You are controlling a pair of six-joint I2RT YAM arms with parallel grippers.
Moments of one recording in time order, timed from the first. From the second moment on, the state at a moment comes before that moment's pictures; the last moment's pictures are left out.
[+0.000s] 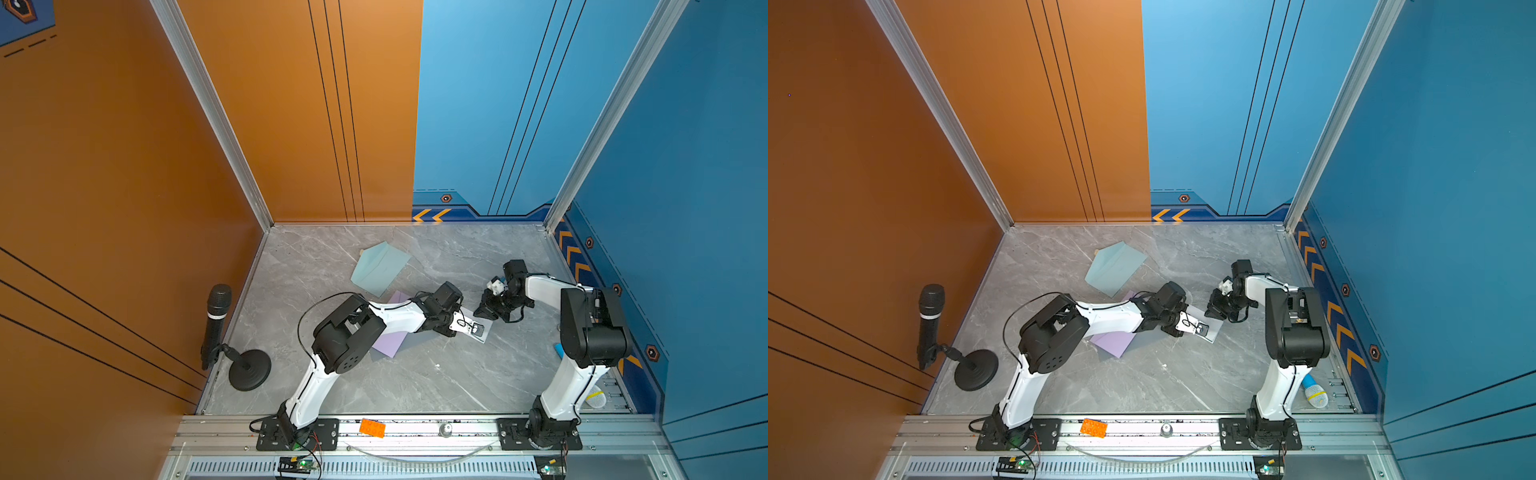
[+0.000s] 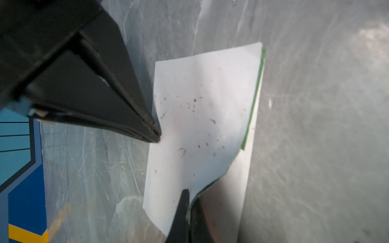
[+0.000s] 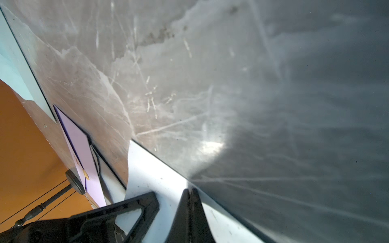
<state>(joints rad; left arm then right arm) -0.92 2.17 1.41 -0.05 0.14 1.11 0.01 1.83 1.03 -0.61 -0.56 0.42</state>
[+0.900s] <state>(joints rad) -0.92 2.18 1.41 -0.03 0.08 1.06 -0.19 1.68 0.87 -0.66 -0.56 0.36</state>
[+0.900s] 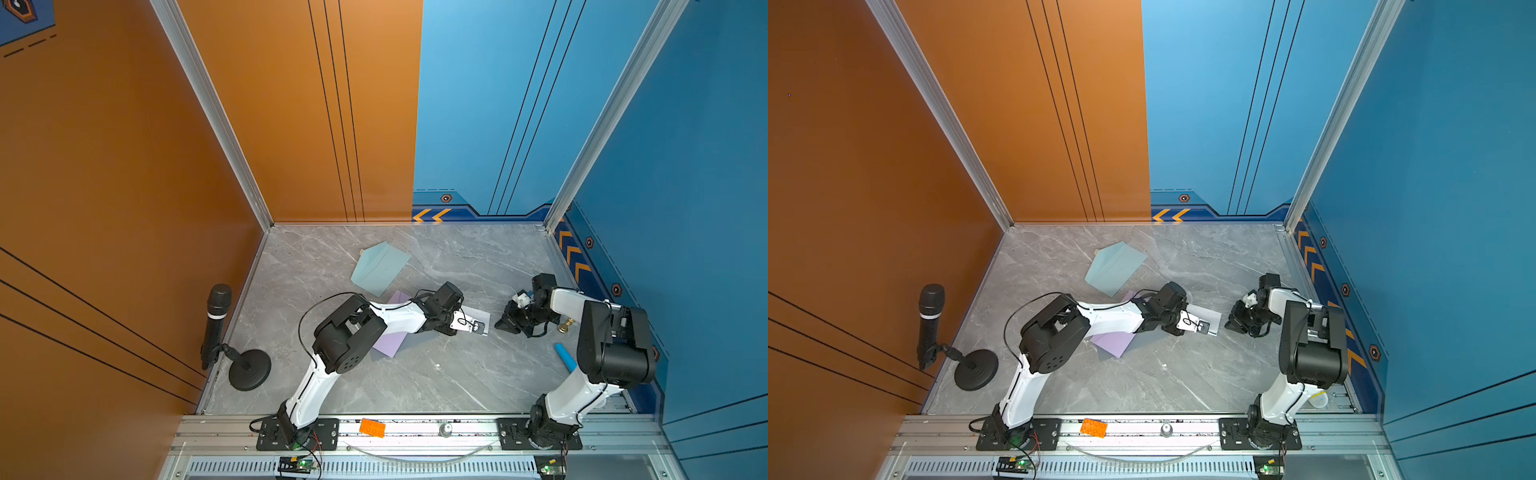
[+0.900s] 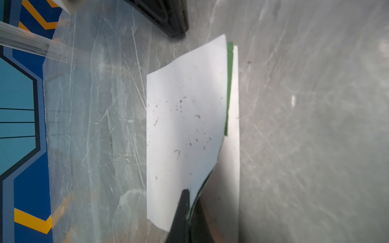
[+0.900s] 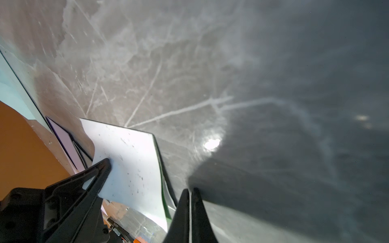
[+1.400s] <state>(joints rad) -0.92 2.18 1.42 -0.04 0.05 0.86 -0.16 1.61 0.82 -0.59 -0.68 0.44</state>
